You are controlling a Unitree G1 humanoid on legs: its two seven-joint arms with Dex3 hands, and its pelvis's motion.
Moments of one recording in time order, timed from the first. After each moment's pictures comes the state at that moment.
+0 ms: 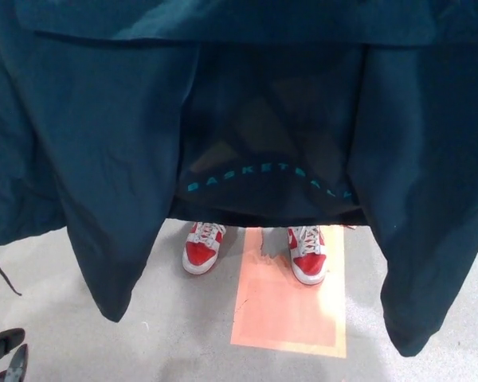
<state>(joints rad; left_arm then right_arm) -0.26 0.48 0.21 1.23 0.01 -0.24 -0.33 -1.37 -0.55 0.40 0.61 -0.28 0.02 0.52</state>
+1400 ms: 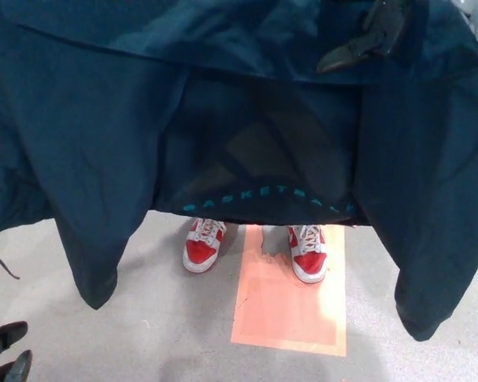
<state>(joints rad) -0.22 0.47 0.26 1.21 -0.04 -0.36 -0.43 -1.65 -0.35 0.71 1.17 -0.45 0.03 0.99</state>
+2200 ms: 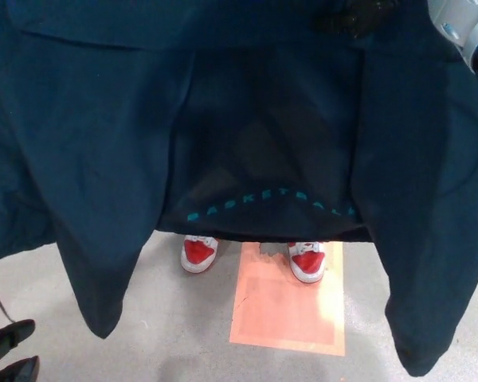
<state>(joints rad) -0.22 0.45 0.26 1.21 -0.06 -0.36 -0.44 -1.57 -0.36 0.71 1.11 -0.55 -0.02 0.56</state>
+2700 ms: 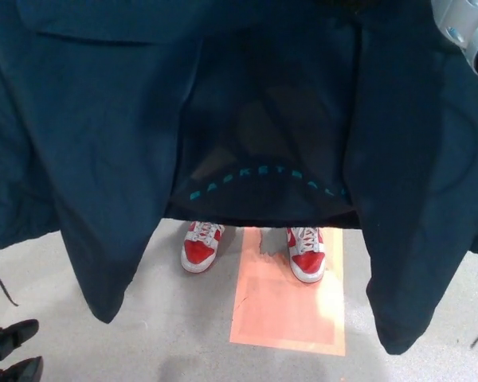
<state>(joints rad) -0.22 0.44 0.27 1.21 -0.07 -0.36 -0.46 -1.57 -0.36 0.72 1.14 -0.59 -0.04 0.32</state>
